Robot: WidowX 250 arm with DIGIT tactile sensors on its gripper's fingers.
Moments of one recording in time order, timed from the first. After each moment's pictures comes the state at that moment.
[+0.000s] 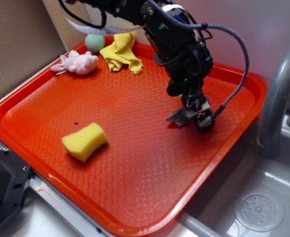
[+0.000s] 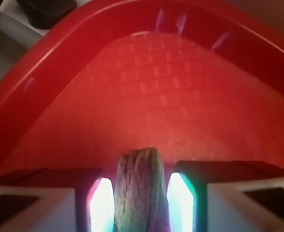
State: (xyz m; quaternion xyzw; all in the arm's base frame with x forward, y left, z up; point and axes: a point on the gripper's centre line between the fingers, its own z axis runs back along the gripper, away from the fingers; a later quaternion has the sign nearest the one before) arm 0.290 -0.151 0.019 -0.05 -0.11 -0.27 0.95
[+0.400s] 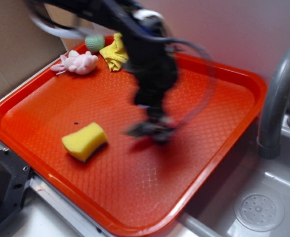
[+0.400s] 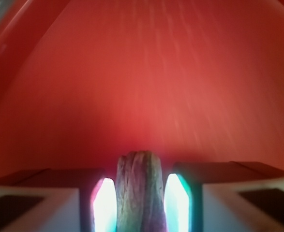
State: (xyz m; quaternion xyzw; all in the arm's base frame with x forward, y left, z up) arm 0.237 -0.107 0.076 -0.04 -0.07 -0.21 0.97
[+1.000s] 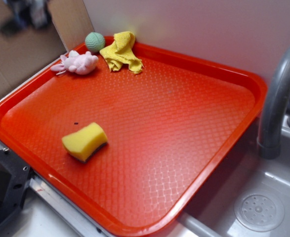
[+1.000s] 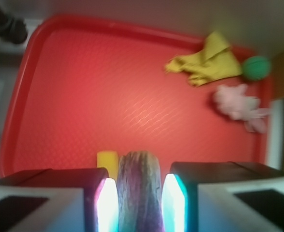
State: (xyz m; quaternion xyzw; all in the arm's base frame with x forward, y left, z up) arm 0.199 -0.025 0.221 0.01 -0.07 -0.03 1.00
